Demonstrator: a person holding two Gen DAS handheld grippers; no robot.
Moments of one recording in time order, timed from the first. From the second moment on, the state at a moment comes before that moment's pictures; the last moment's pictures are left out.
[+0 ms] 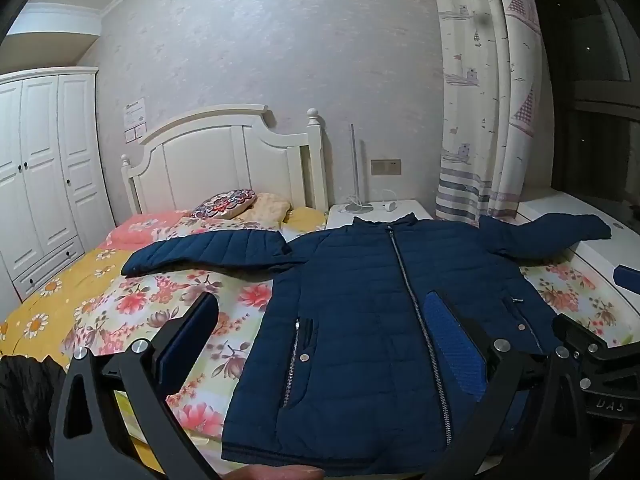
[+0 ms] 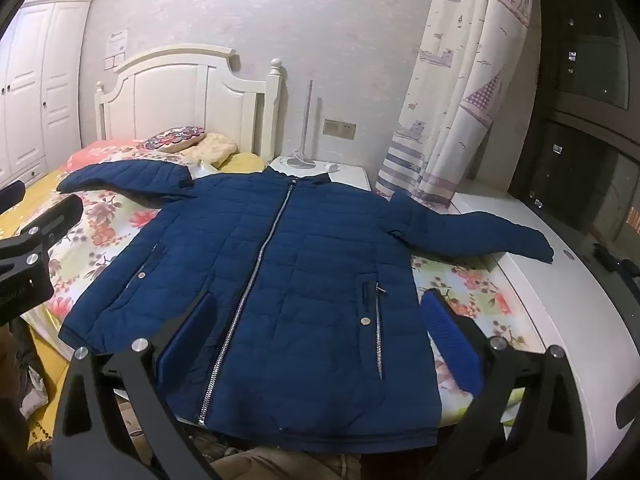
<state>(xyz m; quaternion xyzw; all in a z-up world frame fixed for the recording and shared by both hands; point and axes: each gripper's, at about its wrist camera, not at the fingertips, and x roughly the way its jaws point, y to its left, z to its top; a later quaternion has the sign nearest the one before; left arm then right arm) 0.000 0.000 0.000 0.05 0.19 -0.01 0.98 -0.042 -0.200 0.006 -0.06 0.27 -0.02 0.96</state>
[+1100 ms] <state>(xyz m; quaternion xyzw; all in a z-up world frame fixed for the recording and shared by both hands) -0.002 0.001 -0.003 0.05 0.19 -0.01 0.98 -0.044 -0.191 0.004 -0.06 0.27 -0.01 0.96</state>
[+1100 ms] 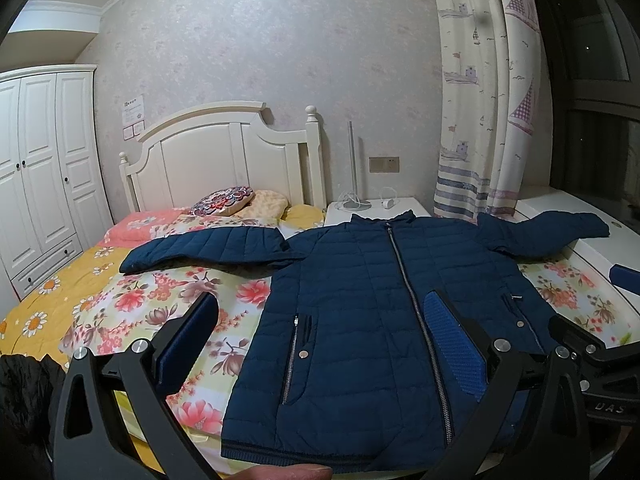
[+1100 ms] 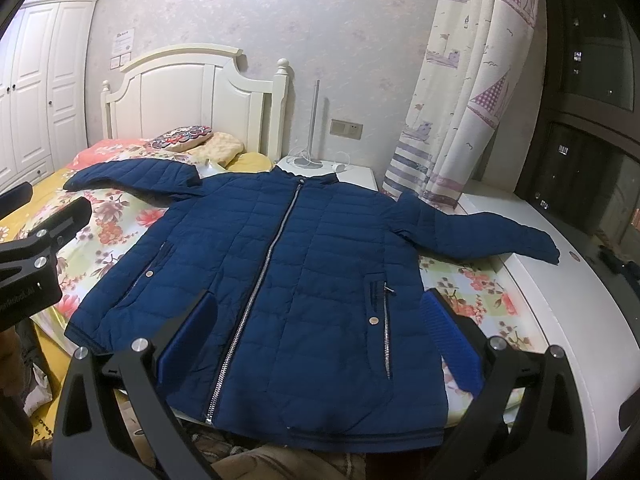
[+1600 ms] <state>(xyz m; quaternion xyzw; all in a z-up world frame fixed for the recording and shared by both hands) -0.002 0.000 -0.003 0.05 0.19 -0.01 0.98 -0.041 -0.194 0.000 -0.05 0.28 -0.01 0.96</state>
